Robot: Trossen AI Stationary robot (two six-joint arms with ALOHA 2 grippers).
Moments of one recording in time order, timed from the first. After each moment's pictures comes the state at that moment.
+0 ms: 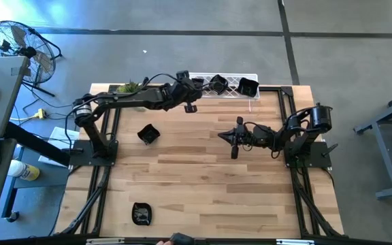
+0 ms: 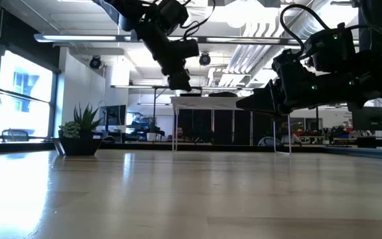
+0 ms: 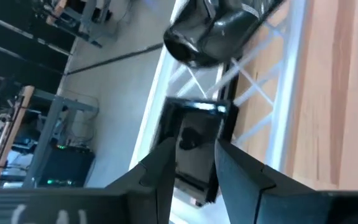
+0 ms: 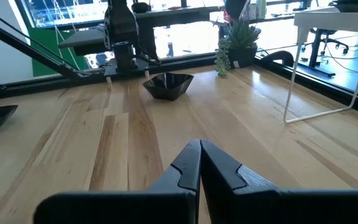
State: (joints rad) left arm 0.37 1.72 1.31 -0.13 -0.49 0.63; right arm -0.13 1.74 0.23 1.43 0.06 0.12
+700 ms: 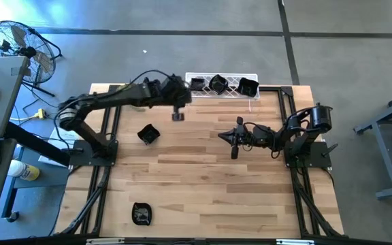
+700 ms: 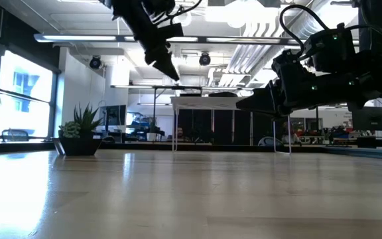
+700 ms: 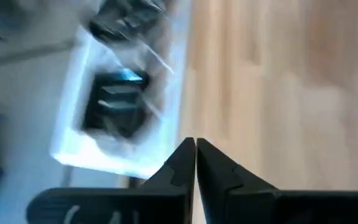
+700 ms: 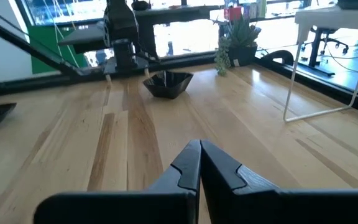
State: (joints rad) left arm 0.37 1.55 1.32 -0.51 -0.18 0.51; right arm -0.13 1.75 0.23 1.42 0.06 0.12
